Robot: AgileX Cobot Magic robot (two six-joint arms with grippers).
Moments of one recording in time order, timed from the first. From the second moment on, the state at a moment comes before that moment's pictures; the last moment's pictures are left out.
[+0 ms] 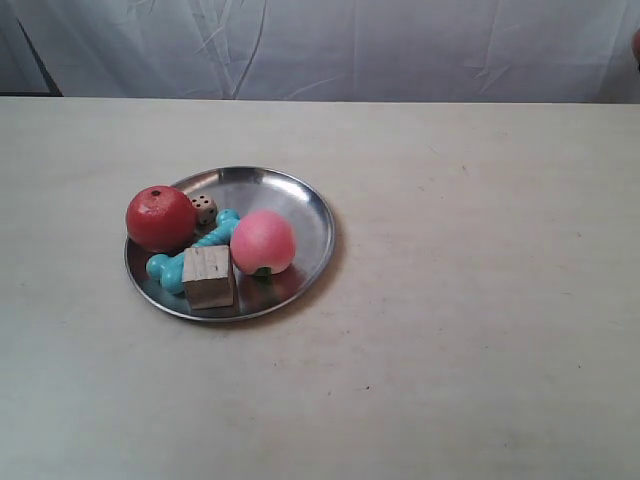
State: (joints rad) left arm 0.02 0.58 -0.67 -0.95 0.43 0.88; right arm 0.14 0.50 -0.52 -1.75 -0.33 1.85
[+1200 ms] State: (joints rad) left arm -0.03 0.58 -0.65 -0.98 0.42 0.90; right arm -0.04 0.27 -0.31 -1.75 -0.33 1.86
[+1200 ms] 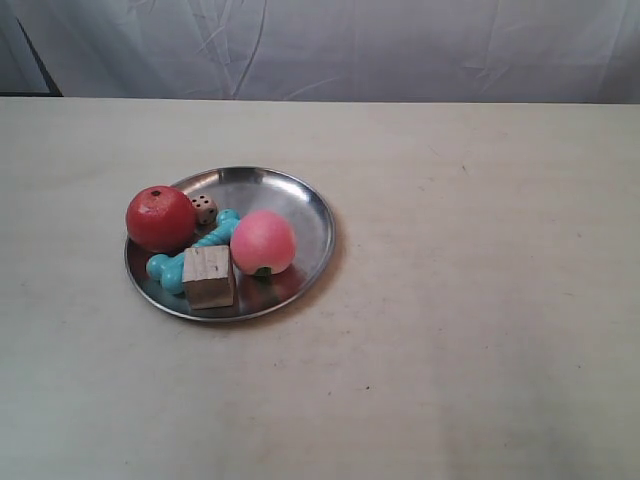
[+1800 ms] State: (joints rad) left arm -0.03 0.58 -0.65 -1.01 0.48 0.90; right arm -0.04 0.27 -0.20 -0.27 -0.36 1.86
